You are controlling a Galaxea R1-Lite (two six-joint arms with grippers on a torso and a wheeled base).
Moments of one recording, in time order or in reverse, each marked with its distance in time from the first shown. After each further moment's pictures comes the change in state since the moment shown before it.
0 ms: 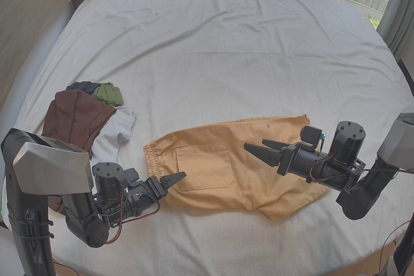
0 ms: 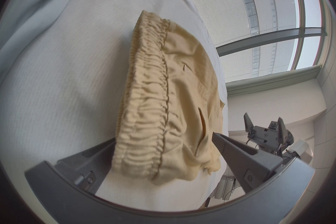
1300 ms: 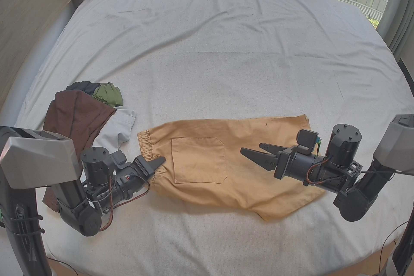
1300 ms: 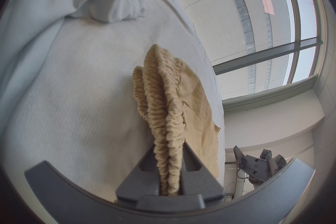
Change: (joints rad) left arm 0.071 -0.058 -0.061 -0.003 0.016 -0.048; right arm 0.013 0.022 -0.001 -0.001 -0.001 -0.009
